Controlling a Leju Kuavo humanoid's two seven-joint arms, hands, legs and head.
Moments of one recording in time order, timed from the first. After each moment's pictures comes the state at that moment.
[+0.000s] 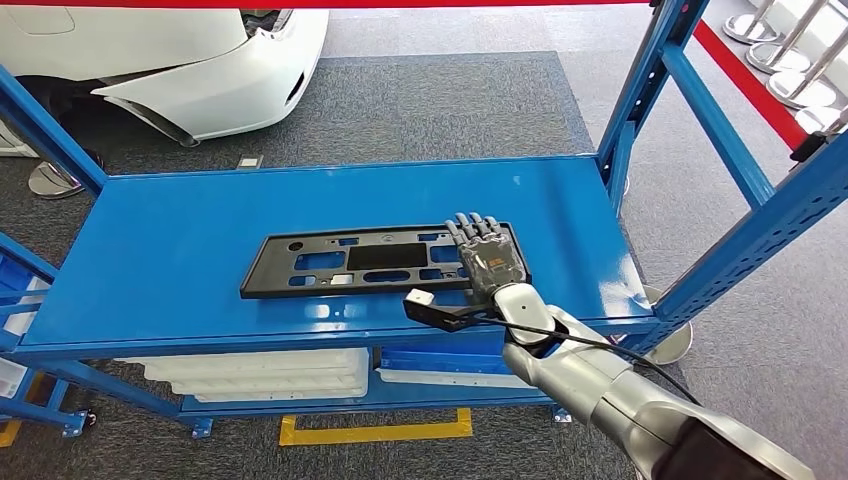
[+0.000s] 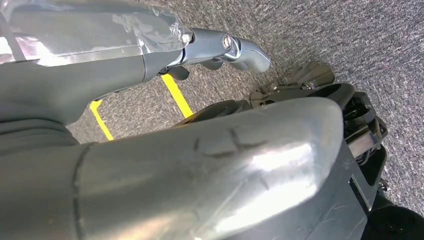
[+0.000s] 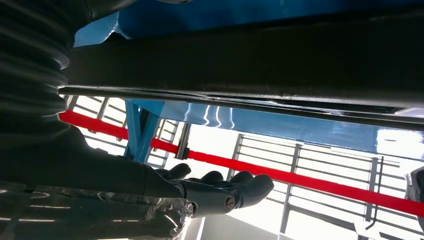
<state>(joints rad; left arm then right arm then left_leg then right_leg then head) -0.12 0.06 -1.25 -0.23 1.00 0.05 -0.05 -0.72 -0.16 1.03 -0.84 1.13 -0.17 0.35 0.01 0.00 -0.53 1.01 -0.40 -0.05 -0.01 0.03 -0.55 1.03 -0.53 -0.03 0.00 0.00</state>
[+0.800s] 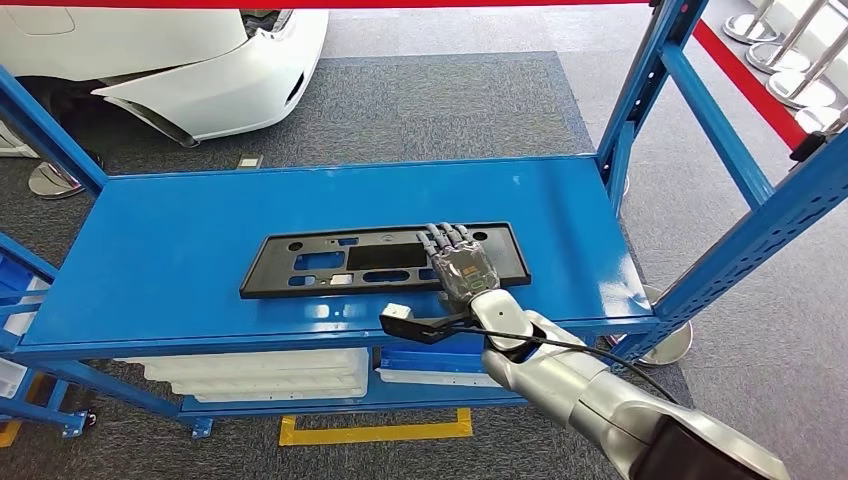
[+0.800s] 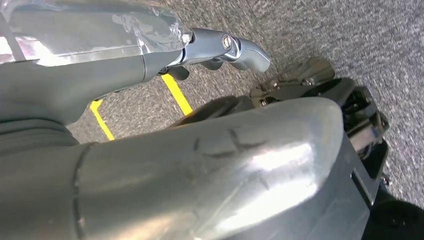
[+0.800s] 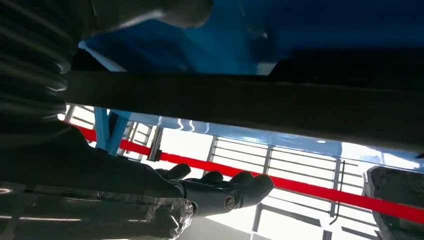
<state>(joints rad) -0.12 0.06 -1.26 -0.23 1.00 0.03 -0.05 -0.74 -0.08 1.08 -0.76 1.09 -0.19 0.29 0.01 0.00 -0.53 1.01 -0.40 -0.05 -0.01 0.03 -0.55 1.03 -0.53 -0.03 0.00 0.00</state>
